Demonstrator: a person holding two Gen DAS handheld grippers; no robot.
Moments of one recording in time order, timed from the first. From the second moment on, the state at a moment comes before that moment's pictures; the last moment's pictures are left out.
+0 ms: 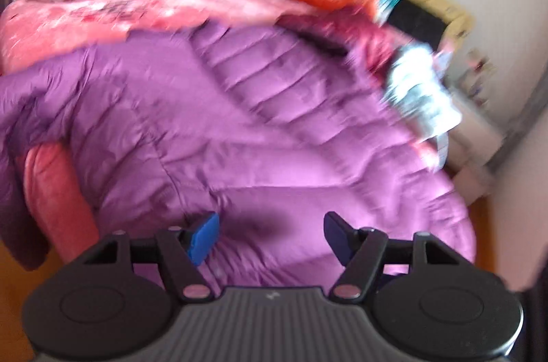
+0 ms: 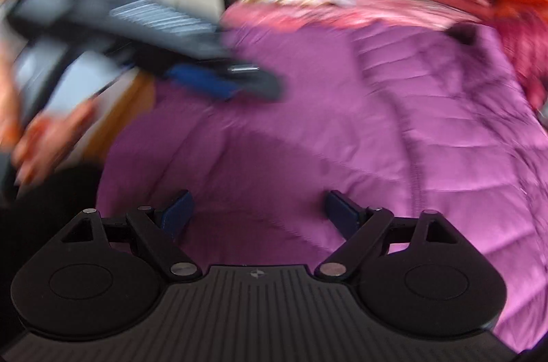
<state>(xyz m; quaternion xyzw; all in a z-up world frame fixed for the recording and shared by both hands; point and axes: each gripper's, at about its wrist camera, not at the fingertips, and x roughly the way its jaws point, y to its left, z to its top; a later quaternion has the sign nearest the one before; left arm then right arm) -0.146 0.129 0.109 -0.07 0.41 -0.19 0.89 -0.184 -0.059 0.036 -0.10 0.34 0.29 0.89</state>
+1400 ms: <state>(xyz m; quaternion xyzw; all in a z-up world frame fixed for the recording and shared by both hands) -0.042 0.106 0.115 -0.04 0.27 -0.12 0.96 -0.099 -0.229 0.142 0.16 0.26 0.03 0.95</state>
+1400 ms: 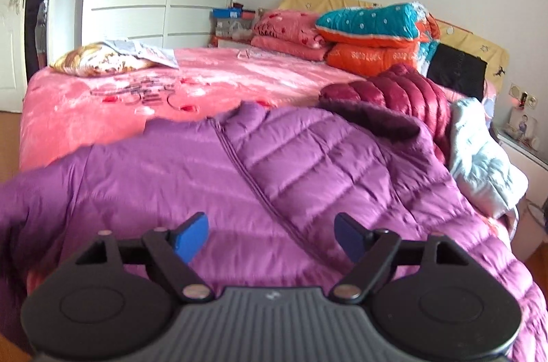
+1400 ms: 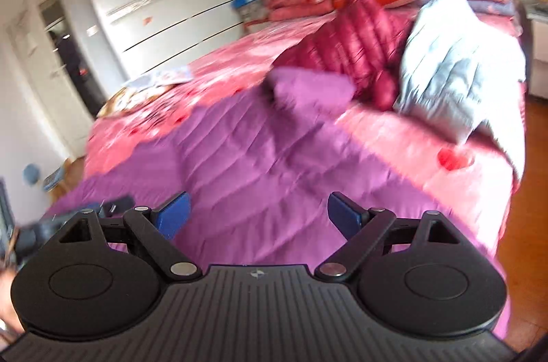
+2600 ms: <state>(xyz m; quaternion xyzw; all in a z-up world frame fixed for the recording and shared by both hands) 0.050 0.159 0.079 0.03 0.29 -0.03 0.96 0.190 -0.170 0.094 -0.08 0.25 -0.12 0.96</state>
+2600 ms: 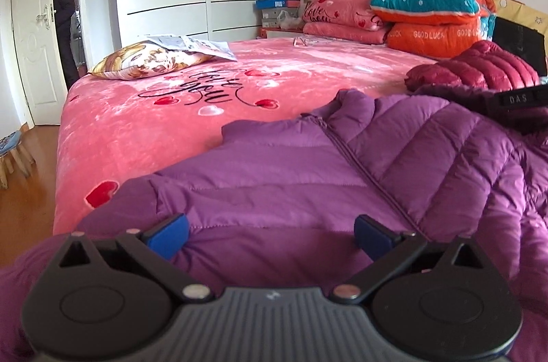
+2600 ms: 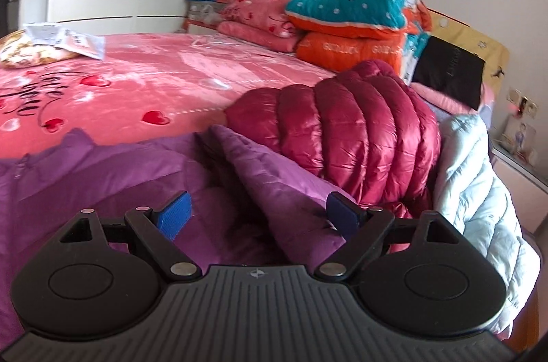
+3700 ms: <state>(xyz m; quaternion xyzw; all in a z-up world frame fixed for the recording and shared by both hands) 0.046 0.178 0.082 -0.13 0.26 -0.08 0.95 0.067 -0.191 0.124 0.02 0.16 0.02 0.99</state>
